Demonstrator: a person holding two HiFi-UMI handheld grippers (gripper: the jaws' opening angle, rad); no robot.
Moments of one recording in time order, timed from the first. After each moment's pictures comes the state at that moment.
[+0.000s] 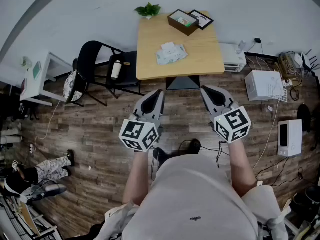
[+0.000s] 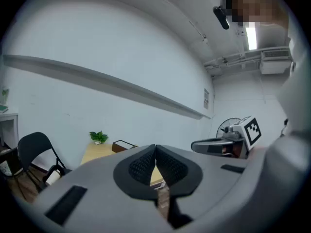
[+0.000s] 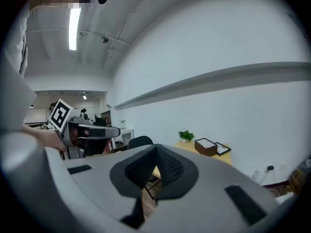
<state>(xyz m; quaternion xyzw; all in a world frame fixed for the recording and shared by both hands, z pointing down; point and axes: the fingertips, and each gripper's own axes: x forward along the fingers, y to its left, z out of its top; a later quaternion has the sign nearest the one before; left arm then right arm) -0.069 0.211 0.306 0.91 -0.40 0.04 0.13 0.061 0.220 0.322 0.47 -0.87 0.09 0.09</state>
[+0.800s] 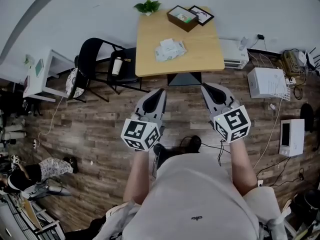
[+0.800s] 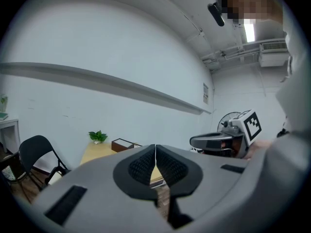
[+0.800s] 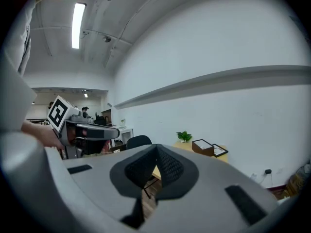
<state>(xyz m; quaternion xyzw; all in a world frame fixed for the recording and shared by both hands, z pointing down) -0.036 0.216 0.312 0.90 -0.41 0.07 0.11 0.088 0.219 0.322 0.47 -0.87 0.08 0.09</state>
